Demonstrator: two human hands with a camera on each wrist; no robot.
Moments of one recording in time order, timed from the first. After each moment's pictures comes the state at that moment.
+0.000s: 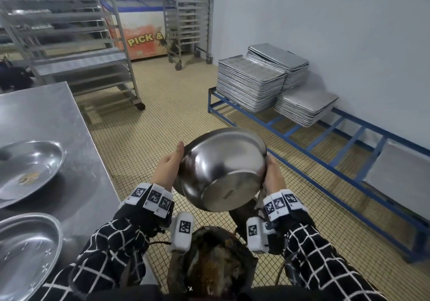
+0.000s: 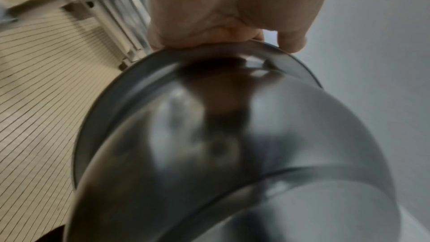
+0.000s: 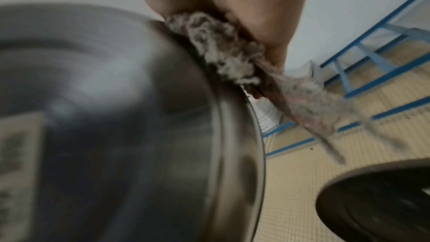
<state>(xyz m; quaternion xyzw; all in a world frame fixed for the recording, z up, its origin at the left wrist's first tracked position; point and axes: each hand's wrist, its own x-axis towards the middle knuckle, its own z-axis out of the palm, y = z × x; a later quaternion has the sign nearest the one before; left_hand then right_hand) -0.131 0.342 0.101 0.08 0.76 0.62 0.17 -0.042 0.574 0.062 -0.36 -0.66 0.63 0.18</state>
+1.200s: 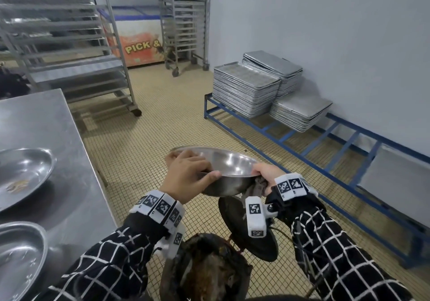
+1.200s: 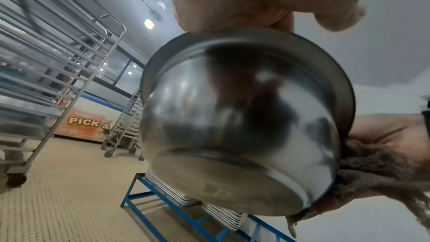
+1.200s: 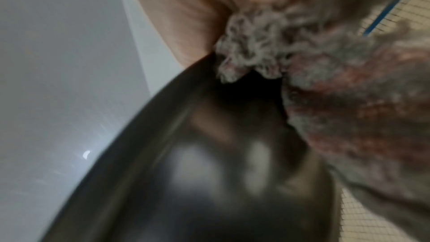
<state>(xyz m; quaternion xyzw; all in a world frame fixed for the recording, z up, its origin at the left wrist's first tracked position) -0.110 0.378 0.111 0.43 0.85 0.29 -0.08 -0.041 0.597 0.116 -0.42 -0.65 0.63 -0.05</state>
